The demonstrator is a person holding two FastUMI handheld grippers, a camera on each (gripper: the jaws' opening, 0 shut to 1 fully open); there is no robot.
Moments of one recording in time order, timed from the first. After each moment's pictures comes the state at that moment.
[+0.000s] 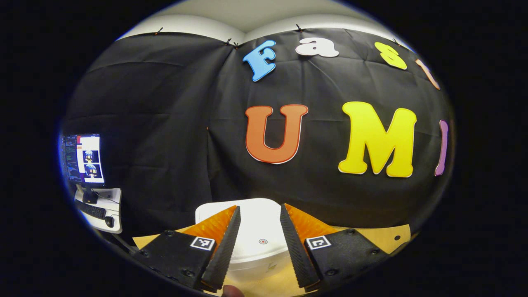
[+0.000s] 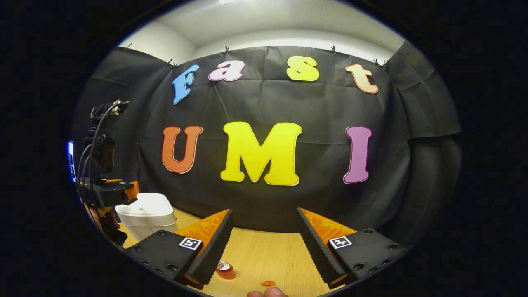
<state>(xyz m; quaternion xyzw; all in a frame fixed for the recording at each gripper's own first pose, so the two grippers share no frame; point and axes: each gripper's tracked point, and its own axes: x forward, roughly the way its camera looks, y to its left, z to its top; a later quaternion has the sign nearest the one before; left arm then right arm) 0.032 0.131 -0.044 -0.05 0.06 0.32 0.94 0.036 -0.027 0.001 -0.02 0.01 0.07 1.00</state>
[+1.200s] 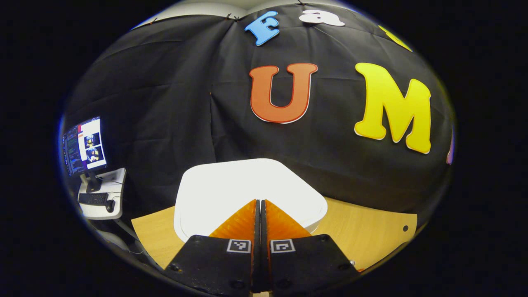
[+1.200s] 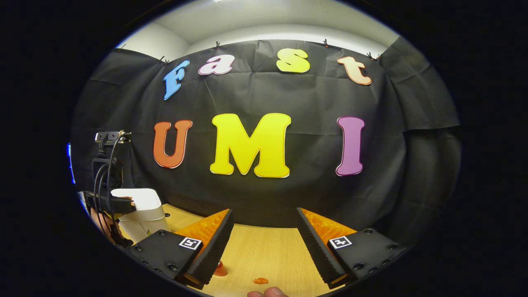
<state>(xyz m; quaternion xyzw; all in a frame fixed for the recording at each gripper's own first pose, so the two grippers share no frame) 0.050 0.129 -0.122 -0.06 0.17 0.34 0.92 0.050 -0.052 -0.019 0.00 0.03 0.05 1.00</state>
